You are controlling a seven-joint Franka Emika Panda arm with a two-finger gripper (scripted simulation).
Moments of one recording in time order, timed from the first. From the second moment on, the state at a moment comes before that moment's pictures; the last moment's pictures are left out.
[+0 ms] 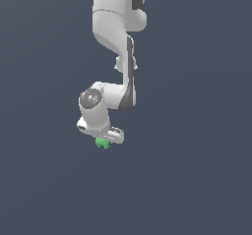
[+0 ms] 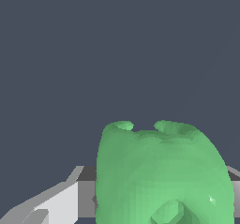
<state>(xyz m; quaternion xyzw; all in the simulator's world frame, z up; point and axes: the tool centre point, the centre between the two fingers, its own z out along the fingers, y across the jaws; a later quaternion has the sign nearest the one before) 0.035 -0.107 0.040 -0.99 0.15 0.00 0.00</state>
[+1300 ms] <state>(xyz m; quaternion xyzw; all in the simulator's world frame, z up) 0.018 0.015 0.087 -0.99 0.15 0.00 0.00</state>
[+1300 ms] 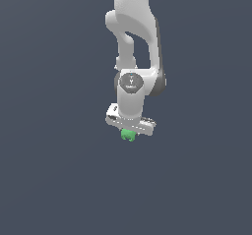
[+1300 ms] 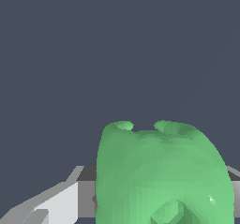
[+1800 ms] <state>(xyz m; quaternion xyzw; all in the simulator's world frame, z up) 0.007 0.114 0.125 -0.99 0.15 0.00 0.00</state>
